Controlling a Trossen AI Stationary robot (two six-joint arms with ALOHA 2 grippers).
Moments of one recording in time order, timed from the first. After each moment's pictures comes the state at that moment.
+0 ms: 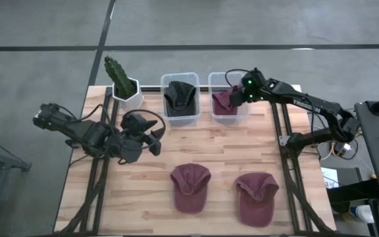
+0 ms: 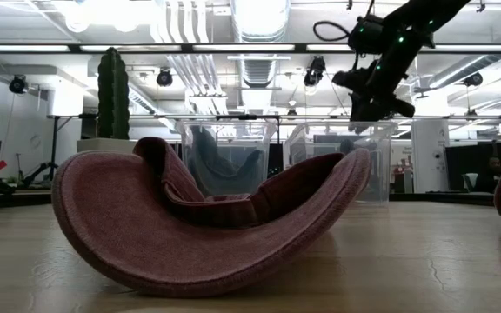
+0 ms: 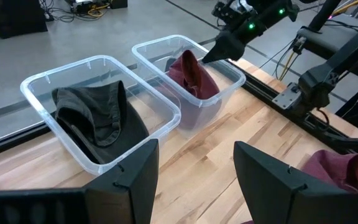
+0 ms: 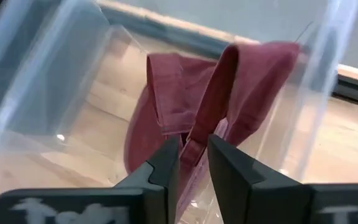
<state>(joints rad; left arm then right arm) -0.41 1.22 1.35 -0.89 -0.96 -0.94 -0.69 1.29 0.98 -0.59 0.08 0.49</state>
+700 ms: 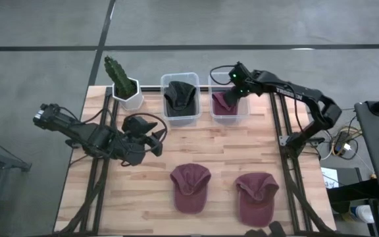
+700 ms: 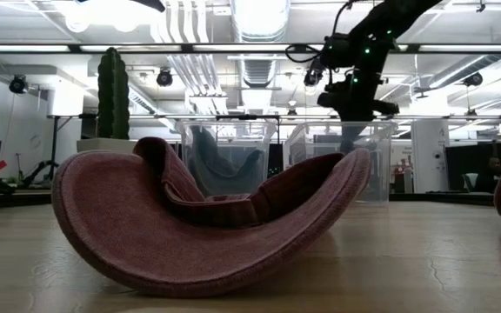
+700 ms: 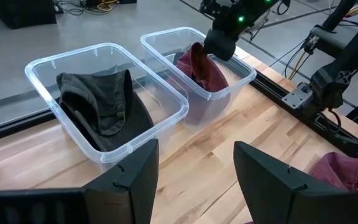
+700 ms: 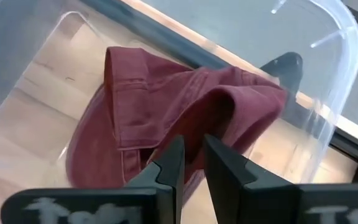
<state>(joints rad) -0.41 1.22 1.28 -0.87 -0.97 -1.02 -0.69 1.56 1.23 -0.78 0.22 0.31</state>
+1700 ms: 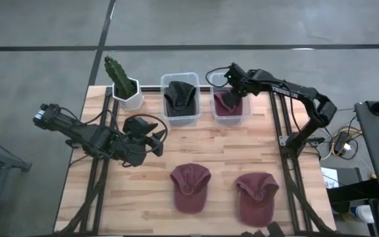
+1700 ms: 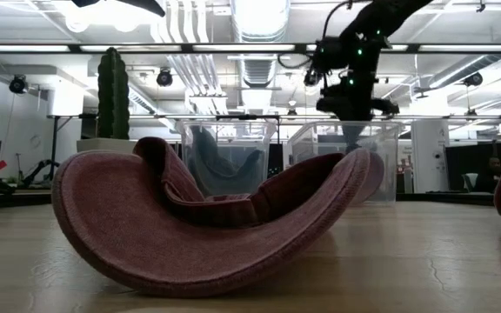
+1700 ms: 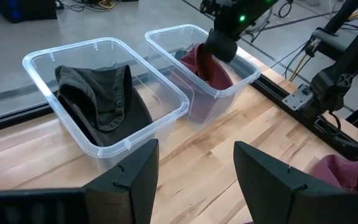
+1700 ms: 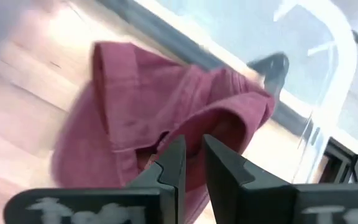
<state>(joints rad) -0.41 1.22 1.25 -0.84 -0.97 -1.05 -0.65 1.61 1.31 -0.89 0.29 0.29</state>
